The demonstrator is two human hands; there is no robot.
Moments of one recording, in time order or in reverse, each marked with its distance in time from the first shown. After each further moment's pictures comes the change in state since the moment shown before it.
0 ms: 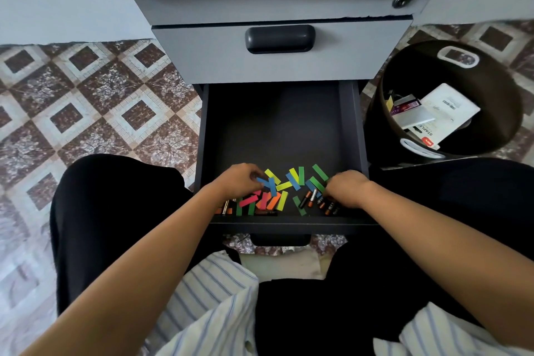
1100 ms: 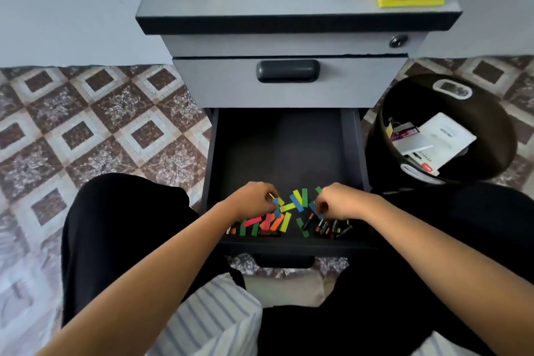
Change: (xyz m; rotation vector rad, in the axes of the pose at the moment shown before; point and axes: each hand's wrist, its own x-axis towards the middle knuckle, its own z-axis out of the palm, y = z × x) left_hand -0.016 0.026 -0.007 0.074 -0.039 0.071; right_hand -0.035 -0.007 -0.052 0.644 0.101 -0.003
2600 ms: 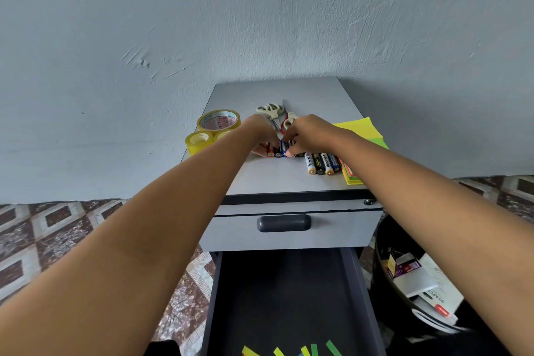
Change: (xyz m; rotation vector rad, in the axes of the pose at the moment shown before) left_hand 0.014 0.186 -0.314 -0.355 0.593 -0.085; right_hand -0.053 -0.070 -0.339 -0.146 0.846 -0.132
